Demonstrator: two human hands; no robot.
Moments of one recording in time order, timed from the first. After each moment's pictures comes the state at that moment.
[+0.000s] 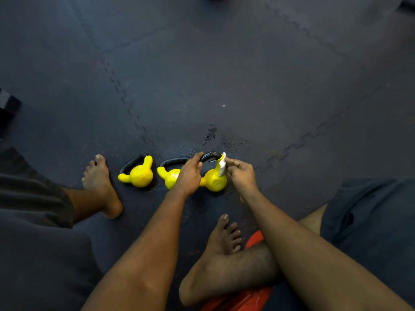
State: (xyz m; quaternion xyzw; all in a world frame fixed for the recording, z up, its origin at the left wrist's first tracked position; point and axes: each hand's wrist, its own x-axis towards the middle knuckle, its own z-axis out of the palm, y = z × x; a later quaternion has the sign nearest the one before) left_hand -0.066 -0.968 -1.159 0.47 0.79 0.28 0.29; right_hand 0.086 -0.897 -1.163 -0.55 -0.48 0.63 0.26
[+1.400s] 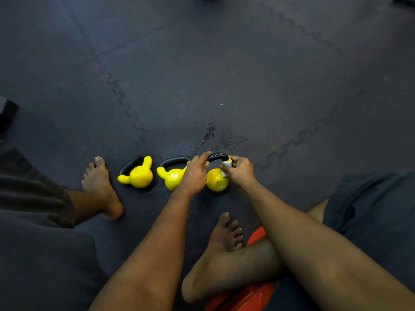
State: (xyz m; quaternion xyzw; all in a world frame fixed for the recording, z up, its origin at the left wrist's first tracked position) left_hand -0.053 -0.964 -1.152 0.52 0.77 0.26 0.27; right_hand 0.086 -0.879 -1.182 -0.55 -0.60 0.56 0.19
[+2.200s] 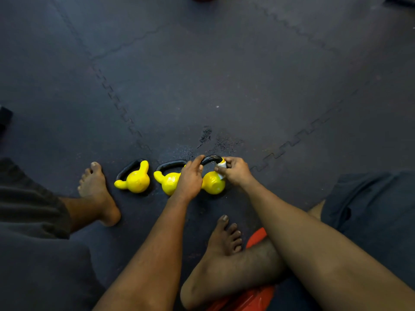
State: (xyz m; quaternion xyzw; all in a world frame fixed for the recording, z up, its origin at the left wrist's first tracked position) left_hand -0.052 -0.966 -1.150 0.47 0.80 0.26 0.28; right_hand 0.086 -0.867 -1.179 -0.52 -0.63 0.57 0.13
